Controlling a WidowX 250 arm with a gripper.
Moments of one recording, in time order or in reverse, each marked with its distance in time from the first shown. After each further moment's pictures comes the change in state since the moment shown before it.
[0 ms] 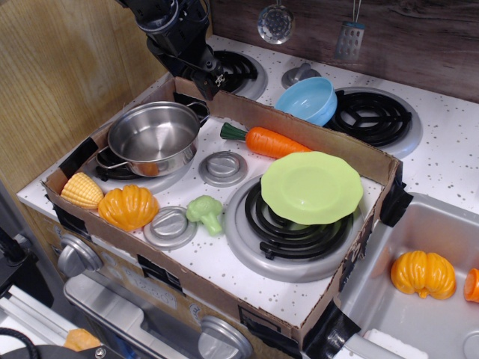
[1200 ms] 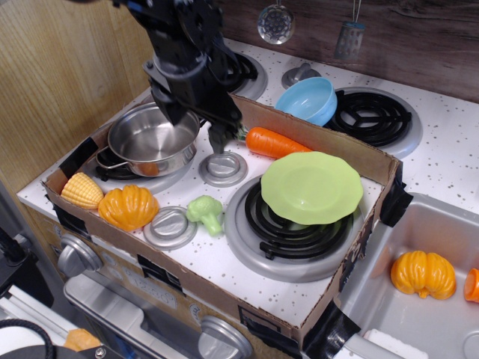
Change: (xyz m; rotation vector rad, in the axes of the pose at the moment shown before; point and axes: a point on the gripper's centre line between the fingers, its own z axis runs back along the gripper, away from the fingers) arm -0.043 -0.070 0.028 0.060 0.149 0.088
